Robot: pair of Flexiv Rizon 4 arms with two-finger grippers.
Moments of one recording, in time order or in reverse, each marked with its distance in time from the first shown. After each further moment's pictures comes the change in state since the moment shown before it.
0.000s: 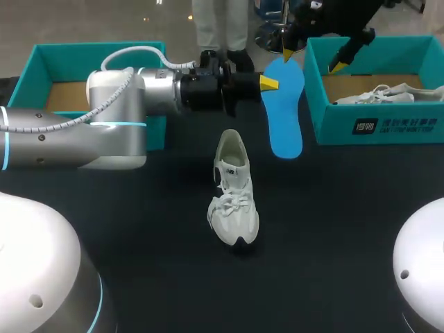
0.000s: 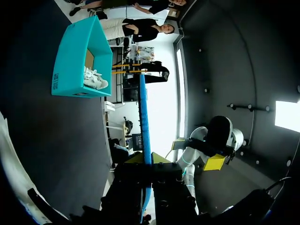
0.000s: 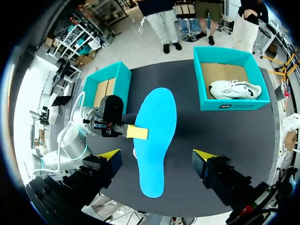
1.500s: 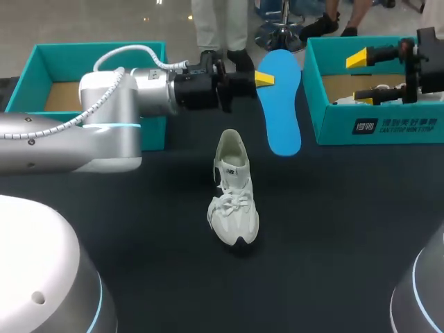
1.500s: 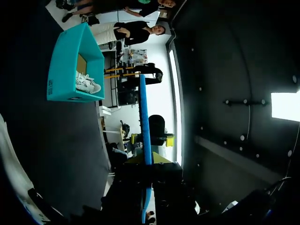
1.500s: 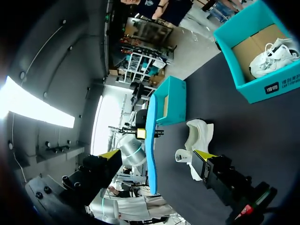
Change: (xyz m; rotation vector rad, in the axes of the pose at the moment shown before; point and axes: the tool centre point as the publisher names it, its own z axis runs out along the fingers) left arm 0.019 0.007 -0.006 0.023 0.034 0.065; right arm -0.083 -0.016 0.004 -0.100 0.862 0.124
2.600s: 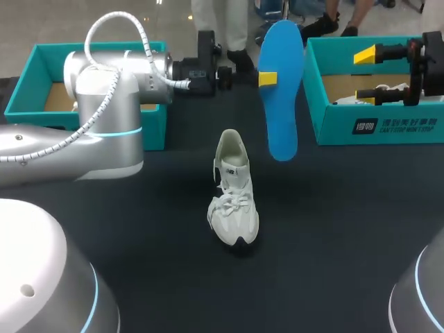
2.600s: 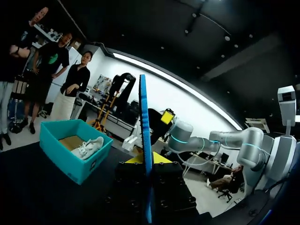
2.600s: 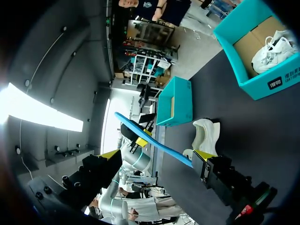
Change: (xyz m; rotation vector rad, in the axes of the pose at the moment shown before) left arm 0.011 0.003 0.005 -0.021 -0.160 0.950; right arm -0.002 0.005 -0.011 -0.013 0.121 0.050
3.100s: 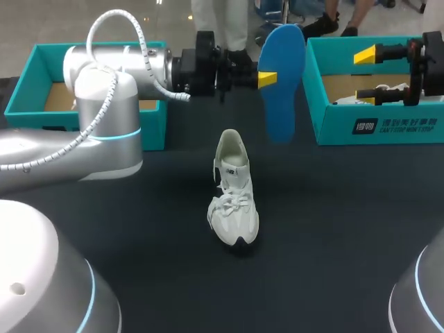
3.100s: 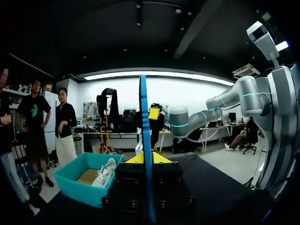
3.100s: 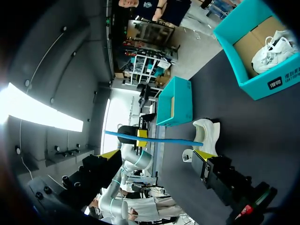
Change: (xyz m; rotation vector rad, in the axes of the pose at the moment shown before) left arm 0.001 -0.006 -0.001 -0.012 0.017 0.497; right arm 0.000 0.000 0.000 0.000 0.000 0.000
